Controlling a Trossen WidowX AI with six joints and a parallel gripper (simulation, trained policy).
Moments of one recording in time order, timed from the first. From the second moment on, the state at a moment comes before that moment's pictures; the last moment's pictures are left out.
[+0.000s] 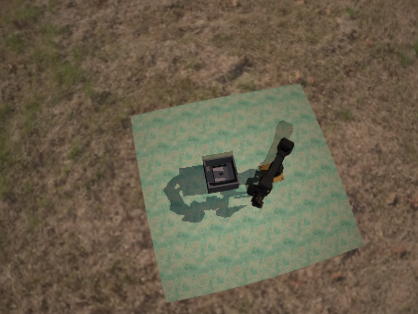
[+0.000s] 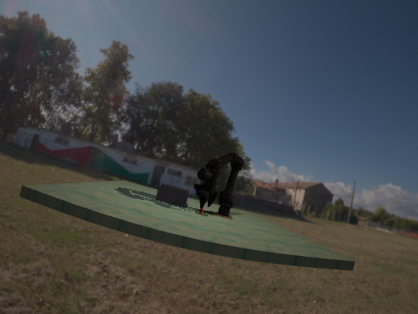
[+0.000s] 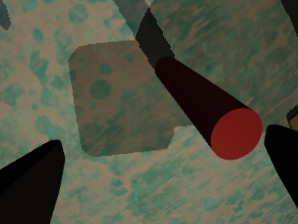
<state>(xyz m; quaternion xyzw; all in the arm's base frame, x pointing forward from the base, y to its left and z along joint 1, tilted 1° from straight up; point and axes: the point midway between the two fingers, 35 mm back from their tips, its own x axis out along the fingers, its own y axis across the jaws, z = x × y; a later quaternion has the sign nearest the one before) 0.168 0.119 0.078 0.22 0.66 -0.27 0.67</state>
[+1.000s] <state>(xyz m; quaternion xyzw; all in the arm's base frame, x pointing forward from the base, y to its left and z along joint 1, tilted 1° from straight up) 0.193 0.085 0.076 0.19 0.60 -0.33 0.70</state>
